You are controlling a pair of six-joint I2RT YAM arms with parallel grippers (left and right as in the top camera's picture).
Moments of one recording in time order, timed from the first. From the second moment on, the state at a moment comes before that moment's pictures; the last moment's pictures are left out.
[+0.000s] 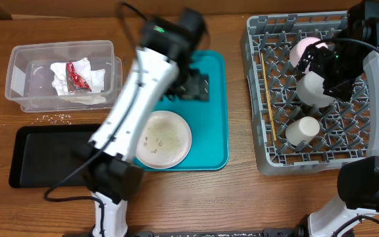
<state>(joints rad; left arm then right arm) -0.51 2.06 2.21 -1.68 -0.01 -0.51 -0.12 1.85 1.96 -1.51 -0.24 0.38</state>
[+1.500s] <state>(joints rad) -0.55 2.08 1.64 -1.15 -0.07 -0.64 -0.12 1.85 1.96 -1.51 -0.24 0.38</state>
